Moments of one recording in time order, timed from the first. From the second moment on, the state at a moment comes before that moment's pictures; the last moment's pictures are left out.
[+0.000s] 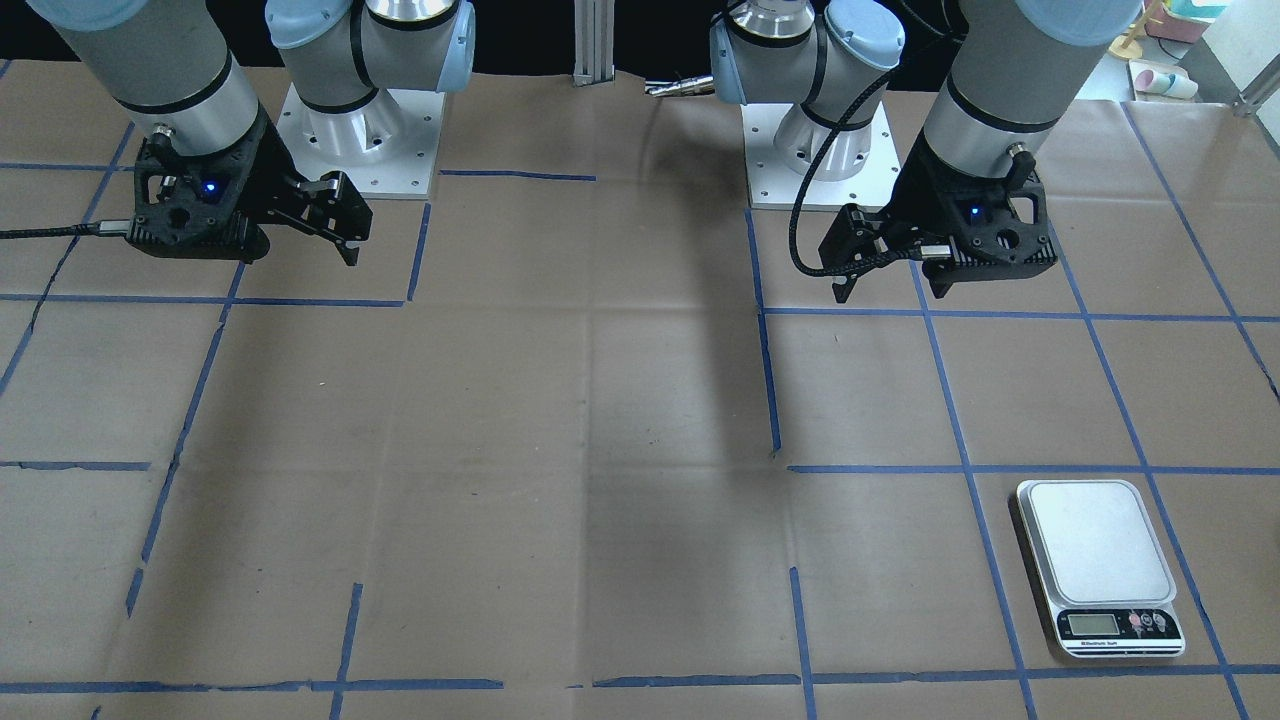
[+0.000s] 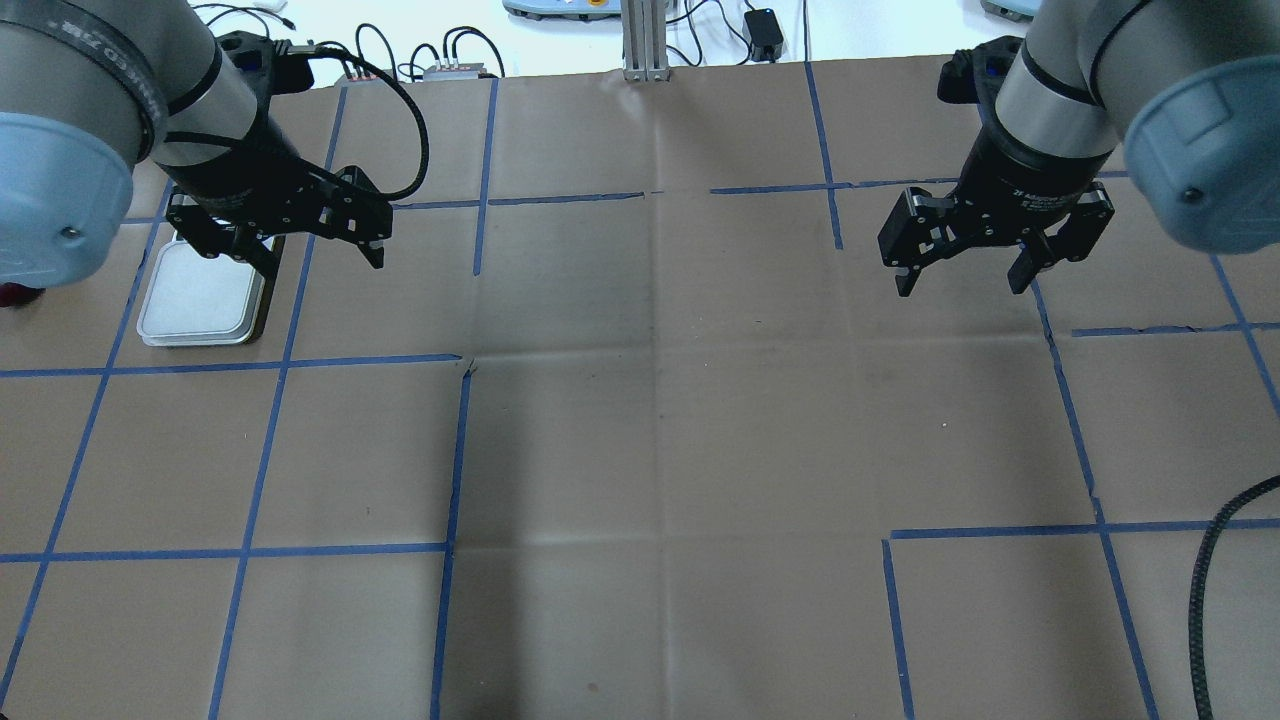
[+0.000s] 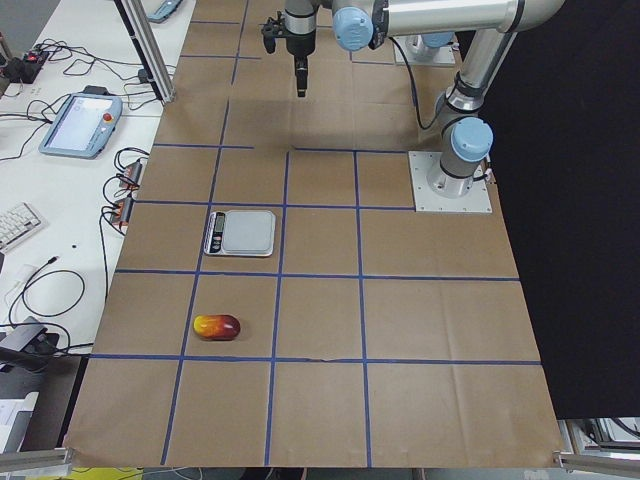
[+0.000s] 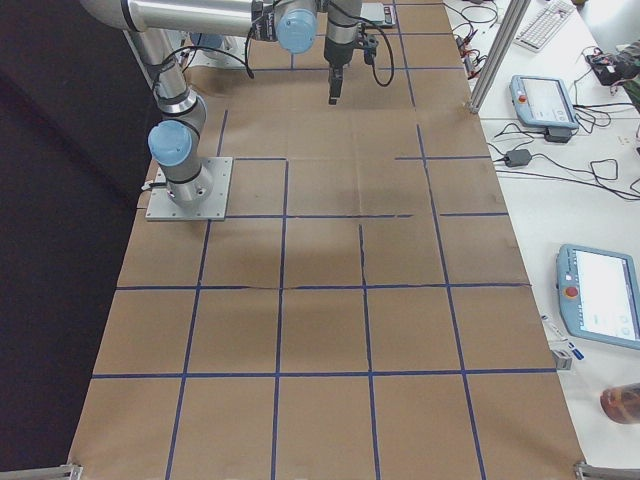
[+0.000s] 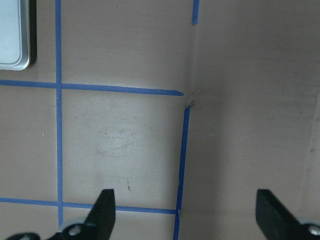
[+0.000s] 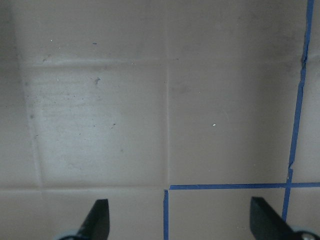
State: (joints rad) left arm -1.51 -1.56 -1.66 -1.46 1.58 -0.02; right arm 1.53 -1.60 1.68 -1.57 -1.56 -0.02
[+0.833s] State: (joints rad) left arm -1.51 -1.56 -1.66 -1.46 1.59 -0.12; right arm 1.53 -1.60 1.68 -1.57 -1.56 -0.02
